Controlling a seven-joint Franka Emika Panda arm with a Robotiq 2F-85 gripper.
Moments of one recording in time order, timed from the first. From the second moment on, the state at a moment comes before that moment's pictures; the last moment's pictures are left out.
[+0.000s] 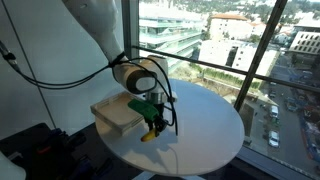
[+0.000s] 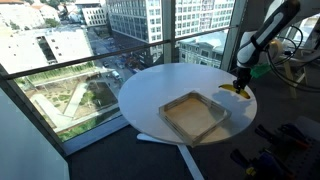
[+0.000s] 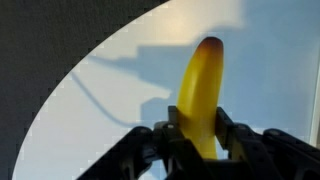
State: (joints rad) arm -0.23 0.43 -0.18 -2.27 -0.06 2.63 -0.22
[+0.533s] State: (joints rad) arm -0.22 0.37 -0.19 -2.27 -0.06 2.57 -0.21
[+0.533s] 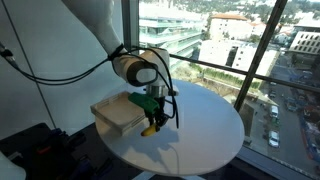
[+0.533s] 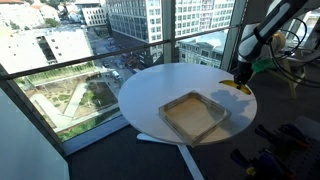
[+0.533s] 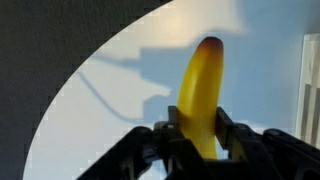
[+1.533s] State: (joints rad) arm -0.17 0.31 -0.18 -2.27 -0.06 2.50 -0.19
